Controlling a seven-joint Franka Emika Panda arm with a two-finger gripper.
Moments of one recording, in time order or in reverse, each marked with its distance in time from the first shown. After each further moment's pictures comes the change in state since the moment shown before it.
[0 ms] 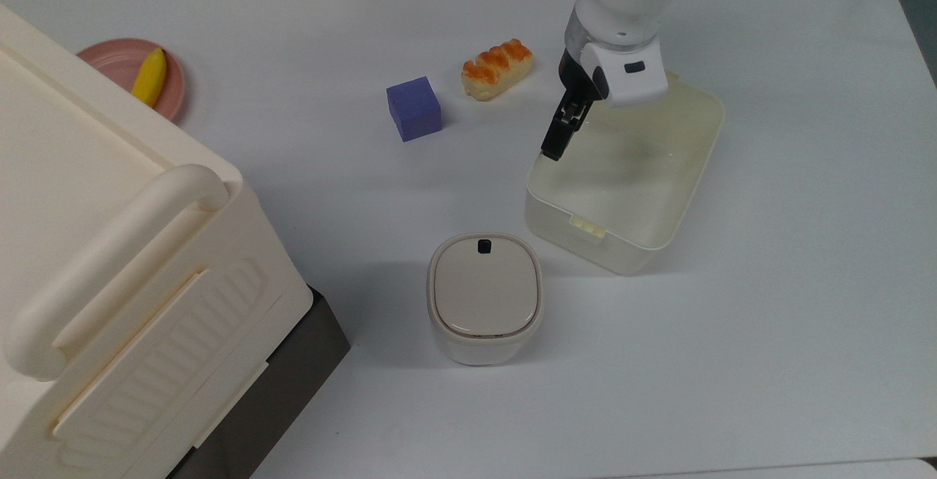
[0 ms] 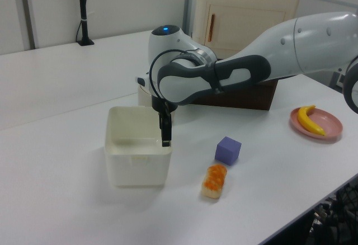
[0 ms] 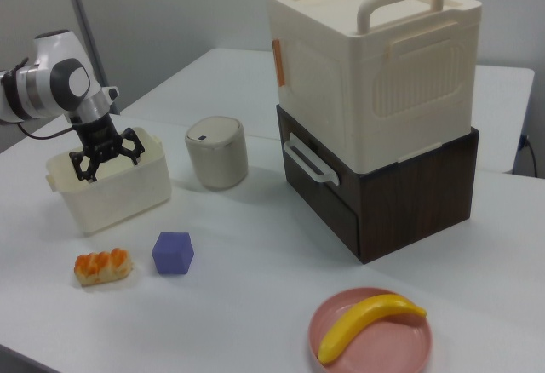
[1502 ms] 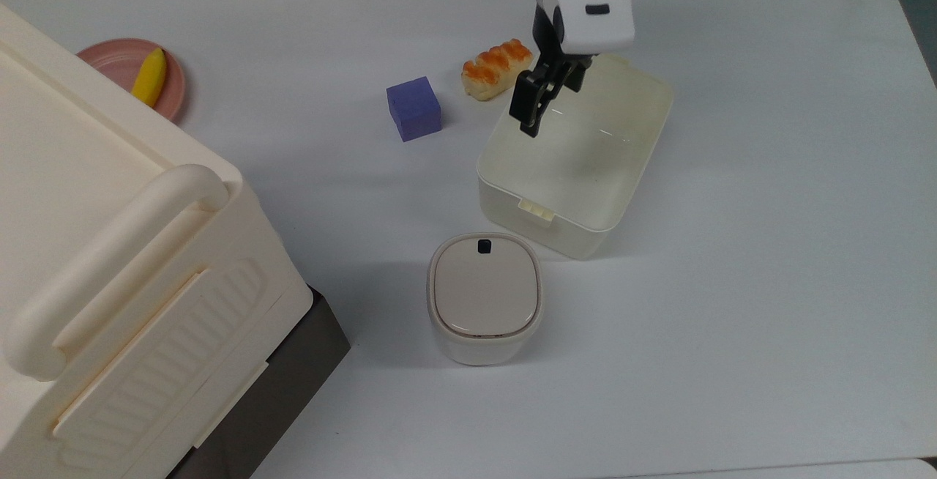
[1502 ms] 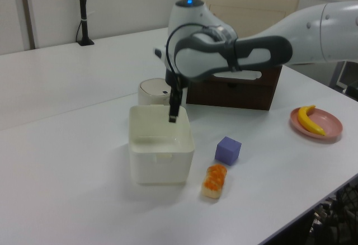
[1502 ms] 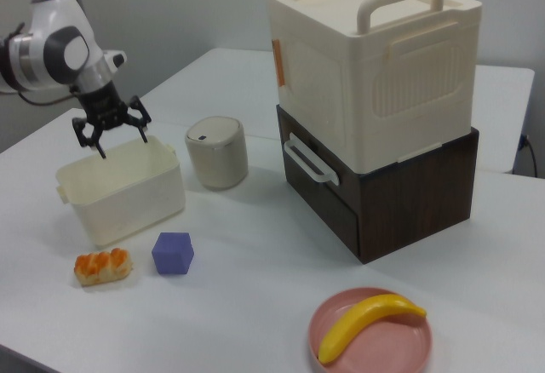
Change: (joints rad) arm 0.003 -0.119 -0.075 0.007 0.066 0.007 0.094
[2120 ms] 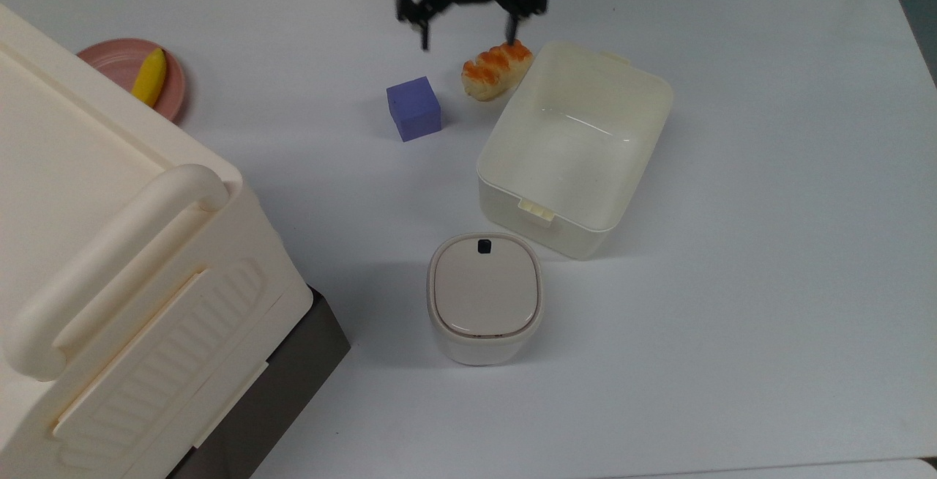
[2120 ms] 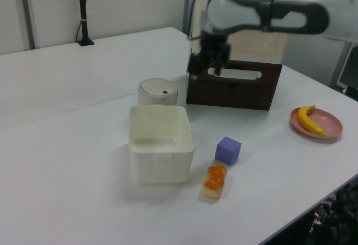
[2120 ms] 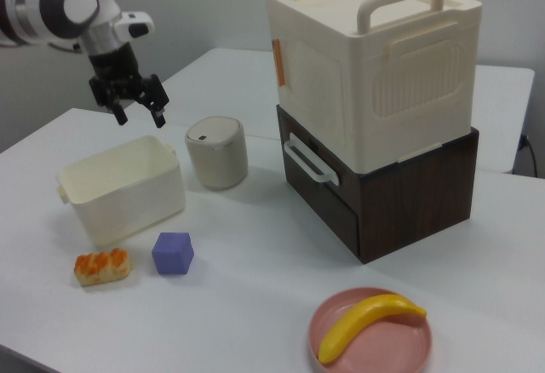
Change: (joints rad) arm -0.135 -0.154 -0.027 0.057 0.019 -0.244 0.611
